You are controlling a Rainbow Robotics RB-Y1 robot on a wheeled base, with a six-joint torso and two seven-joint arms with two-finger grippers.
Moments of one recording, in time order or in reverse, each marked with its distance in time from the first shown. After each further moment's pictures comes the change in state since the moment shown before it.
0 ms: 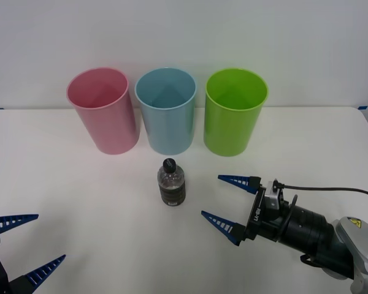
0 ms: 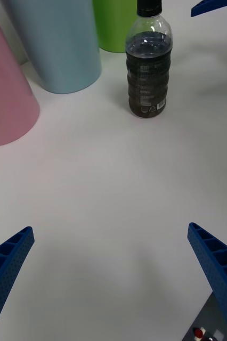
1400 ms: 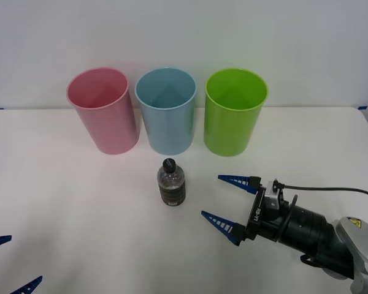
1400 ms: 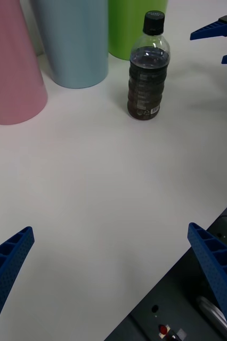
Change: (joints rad) right arm 0.000 0.000 0.000 0.000 0.000 0.000 0.000; left arm 0.196 0.000 0.111 -0.045 0.200 0.000 -0.002
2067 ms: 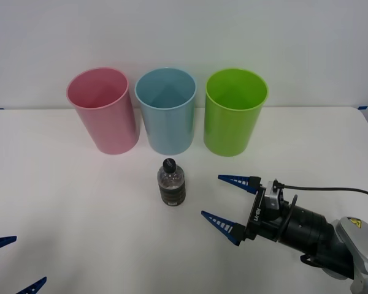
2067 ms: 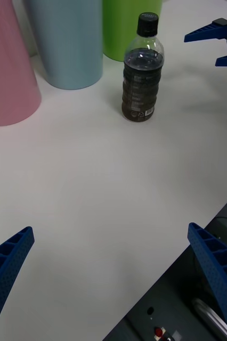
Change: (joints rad) right arm 0.000 0.000 0.000 0.000 0.000 0.000 0.000; left arm -0.003 0.001 -0.019 -0.002 -0.002 0.000 0.003
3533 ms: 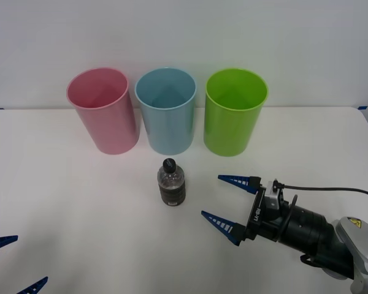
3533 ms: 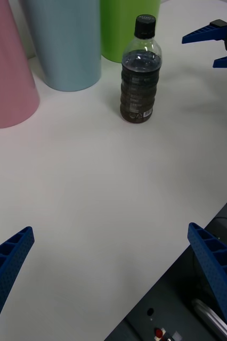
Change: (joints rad) right arm 0.000 0.000 0.000 0.000 0.000 0.000 0.000; left arm 0.000 0.000 -0.002 -0.009 -0.003 0.000 0.003
